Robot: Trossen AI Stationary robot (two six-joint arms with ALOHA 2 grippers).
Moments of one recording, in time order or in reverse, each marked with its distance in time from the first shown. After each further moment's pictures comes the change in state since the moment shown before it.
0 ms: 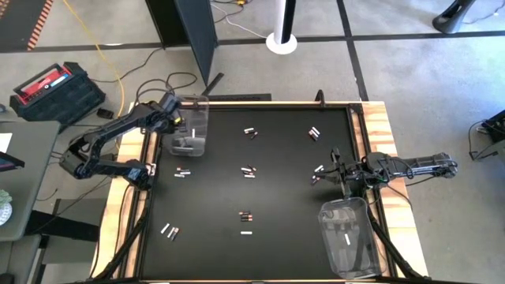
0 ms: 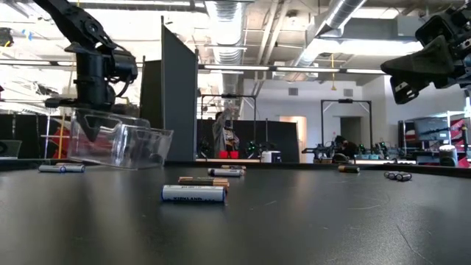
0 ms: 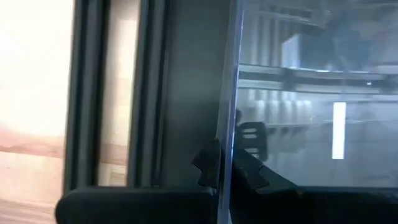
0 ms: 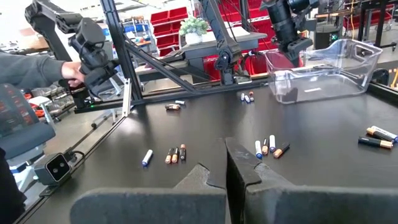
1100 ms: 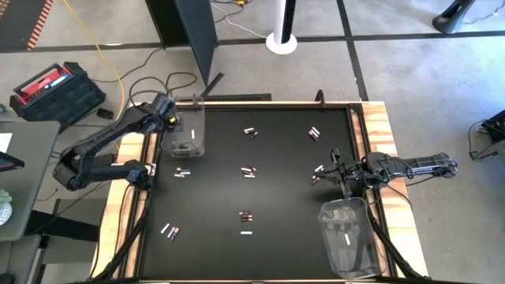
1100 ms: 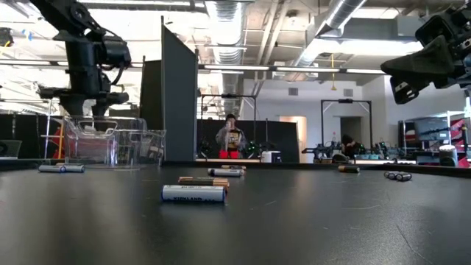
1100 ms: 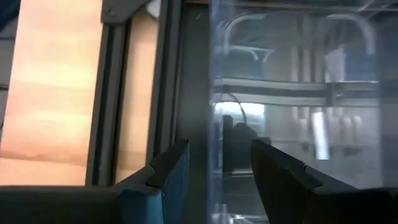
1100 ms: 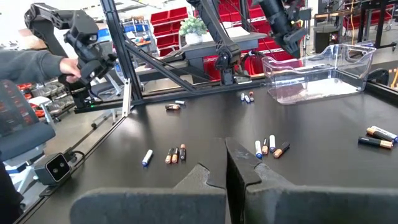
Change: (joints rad) left arm 0.009 -0.139 -0.025 -0.027 -0.033 0.036; right arm 0.000 0.000 0.000 0.000 0.000 0.000
